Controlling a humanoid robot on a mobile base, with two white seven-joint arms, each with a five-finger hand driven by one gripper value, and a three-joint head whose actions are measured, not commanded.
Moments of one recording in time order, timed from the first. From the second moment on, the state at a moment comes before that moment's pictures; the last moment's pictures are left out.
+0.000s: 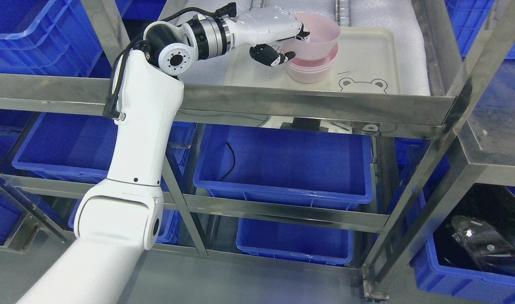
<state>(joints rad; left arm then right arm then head) -0.99 0.01 -0.15 -1.10 -0.87 -0.70 -0.82 0.00 0.00 0.05 0.00 0.05 -0.08 -0.03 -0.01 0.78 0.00</state>
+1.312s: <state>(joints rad) -0.73 0.00 -0.40 -1.23 -0.24 -0.74 -0.68 0.00 0.00 0.05 0.00 0.05 -0.08 -0.03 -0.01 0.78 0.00</state>
